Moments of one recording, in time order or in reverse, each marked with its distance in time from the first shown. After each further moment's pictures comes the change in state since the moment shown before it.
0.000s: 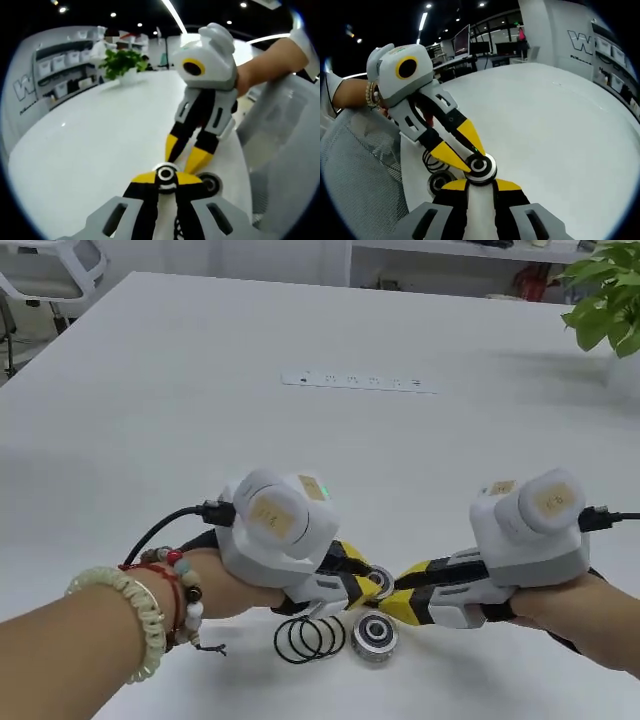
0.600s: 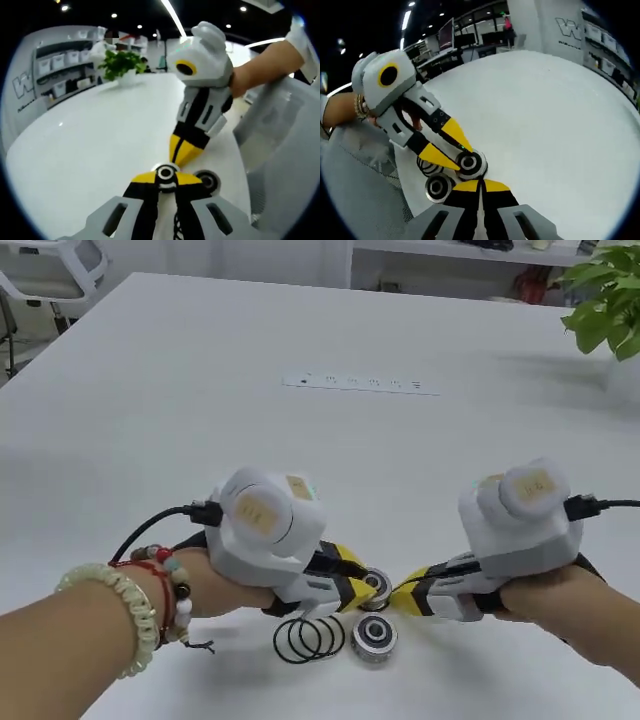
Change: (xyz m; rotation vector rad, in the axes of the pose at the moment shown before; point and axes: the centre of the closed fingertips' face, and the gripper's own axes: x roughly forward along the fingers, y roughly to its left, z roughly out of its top) left arm -0.004 -0.001 -0.002 -0.014 -0.023 -0.027; right arm 0.000 -0.008 -0.005 0.250 0.074 -0.064
